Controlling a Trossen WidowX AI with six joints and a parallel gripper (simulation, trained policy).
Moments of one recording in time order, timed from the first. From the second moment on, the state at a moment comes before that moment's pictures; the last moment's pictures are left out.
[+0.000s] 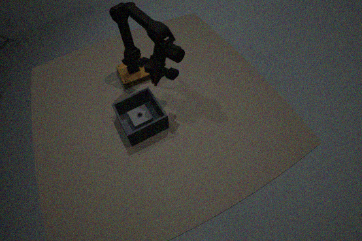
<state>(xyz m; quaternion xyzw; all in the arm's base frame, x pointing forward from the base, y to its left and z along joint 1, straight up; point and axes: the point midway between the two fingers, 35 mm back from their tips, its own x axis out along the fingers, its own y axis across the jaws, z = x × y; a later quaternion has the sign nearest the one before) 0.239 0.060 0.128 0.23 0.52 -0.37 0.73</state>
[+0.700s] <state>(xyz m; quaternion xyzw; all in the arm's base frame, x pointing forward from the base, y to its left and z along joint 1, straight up) 0.299 -0.019 0.124 0.26 0.49 -0.41 0.72</state>
